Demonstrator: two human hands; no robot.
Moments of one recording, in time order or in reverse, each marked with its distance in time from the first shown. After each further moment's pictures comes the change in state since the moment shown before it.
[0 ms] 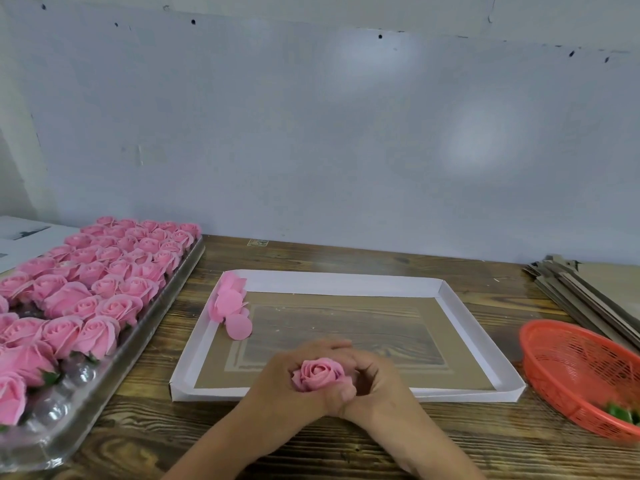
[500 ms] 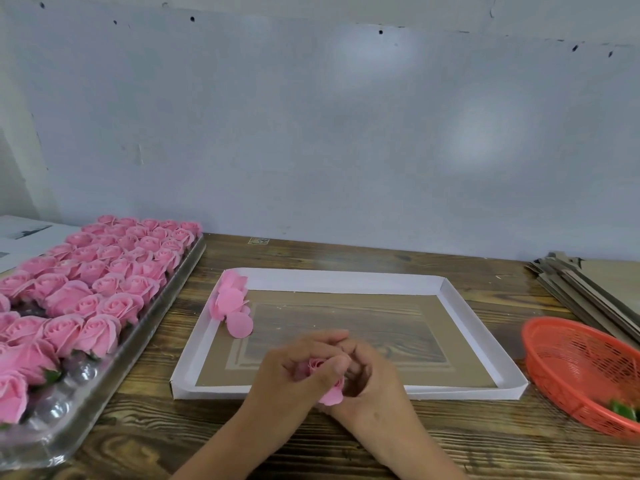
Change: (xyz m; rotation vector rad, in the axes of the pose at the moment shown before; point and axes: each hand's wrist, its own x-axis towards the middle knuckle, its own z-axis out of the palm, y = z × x) left_hand 0.002 0.001 0.009 -0.132 0.189 0.024; right_hand 0.002 0.006 0.014 -0.075 0.173 -0.020
